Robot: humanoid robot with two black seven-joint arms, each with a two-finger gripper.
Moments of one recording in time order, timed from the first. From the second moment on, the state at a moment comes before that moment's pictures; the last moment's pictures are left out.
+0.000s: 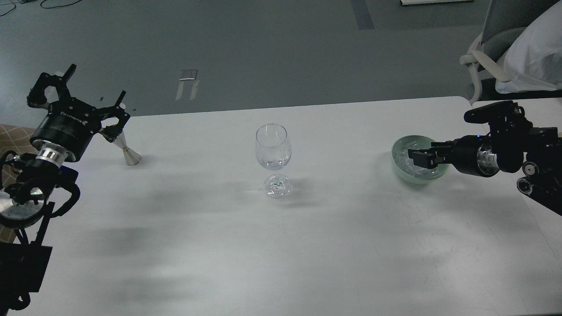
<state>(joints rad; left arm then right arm) -0.28 0.39 -1.57 -1.23 0.06 -0.25 0.16 0.80 -0.71 0.36 1.13 -1.71 0.31 0.11</state>
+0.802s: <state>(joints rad) -0.27 0.38 -1.57 -1.22 0.06 -0.25 0.16 0.79 -0.64 0.35 1.05 -1.74 0.31 0.03</state>
